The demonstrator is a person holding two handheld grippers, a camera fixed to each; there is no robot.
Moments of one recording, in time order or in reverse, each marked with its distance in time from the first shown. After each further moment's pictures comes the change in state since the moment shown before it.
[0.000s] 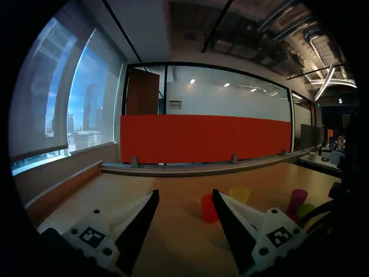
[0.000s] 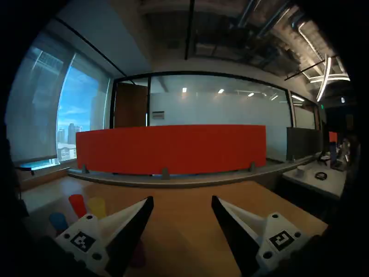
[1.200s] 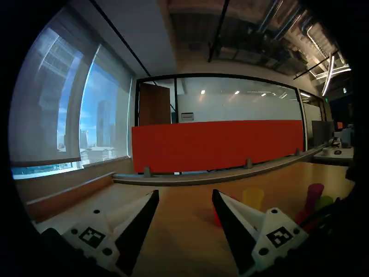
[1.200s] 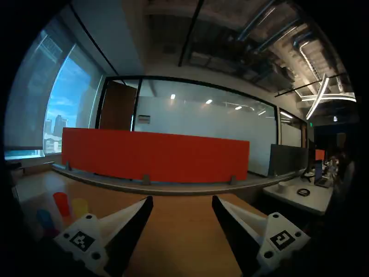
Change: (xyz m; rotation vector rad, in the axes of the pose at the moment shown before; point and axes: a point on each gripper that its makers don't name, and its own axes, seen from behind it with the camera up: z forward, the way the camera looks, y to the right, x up) left arm -0.021 -0.005 0.009 0.126 0.097 0.070; right arm 0.024 0.017 -0.010 -0.123 0.036 -0.092
